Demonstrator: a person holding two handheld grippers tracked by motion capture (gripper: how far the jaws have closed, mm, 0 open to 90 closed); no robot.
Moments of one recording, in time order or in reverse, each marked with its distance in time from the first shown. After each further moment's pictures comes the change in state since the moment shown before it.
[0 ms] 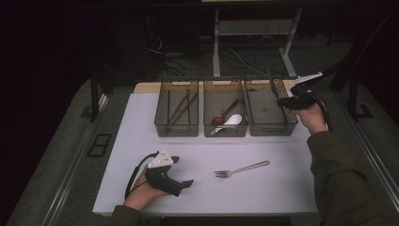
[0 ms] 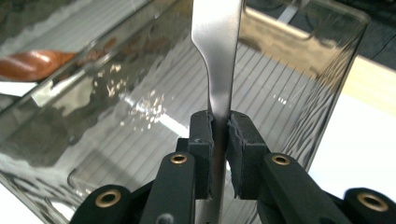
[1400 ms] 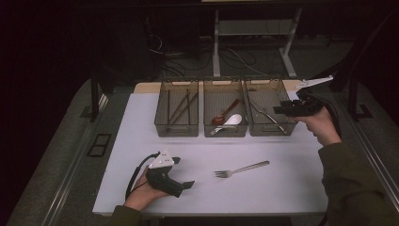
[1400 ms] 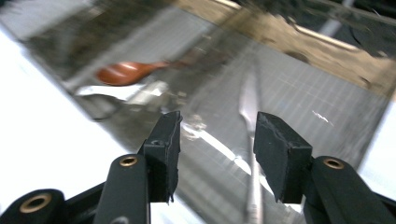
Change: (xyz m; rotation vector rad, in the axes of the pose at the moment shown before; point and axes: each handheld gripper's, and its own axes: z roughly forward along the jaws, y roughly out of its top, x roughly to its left) left arm -0.002 0.000 0.001 0.008 -0.013 -0.001; right arm 0.027 -0.010 -0.043 -0.095 0.180 -0.002
